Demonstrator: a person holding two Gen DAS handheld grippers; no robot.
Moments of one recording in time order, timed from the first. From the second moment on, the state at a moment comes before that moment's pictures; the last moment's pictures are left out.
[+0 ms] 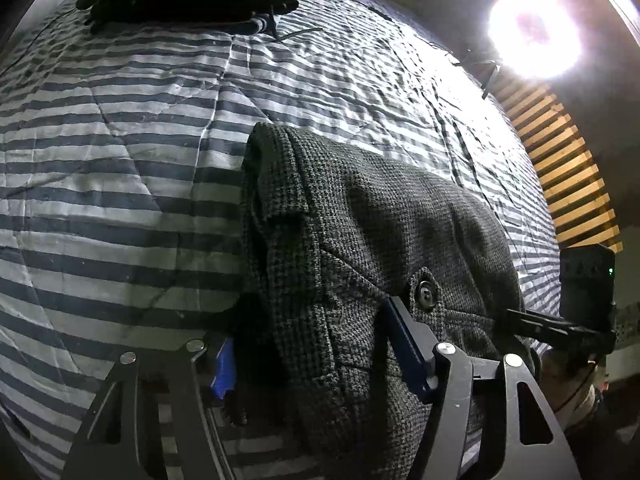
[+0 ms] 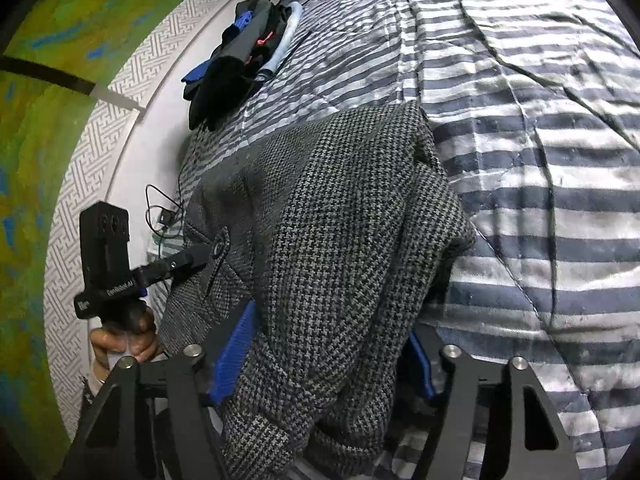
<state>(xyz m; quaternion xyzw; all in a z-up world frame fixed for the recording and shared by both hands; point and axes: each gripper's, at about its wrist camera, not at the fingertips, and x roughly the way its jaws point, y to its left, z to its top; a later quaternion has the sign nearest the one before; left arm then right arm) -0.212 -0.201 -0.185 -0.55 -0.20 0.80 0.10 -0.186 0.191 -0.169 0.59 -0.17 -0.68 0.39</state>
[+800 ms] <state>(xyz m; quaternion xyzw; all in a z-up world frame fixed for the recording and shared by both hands) -0.197 -0.204 -0.168 -0.52 -0.23 0.81 0.11 -0.176 0.186 -0.148 0.57 -0.17 -0.69 0.41</state>
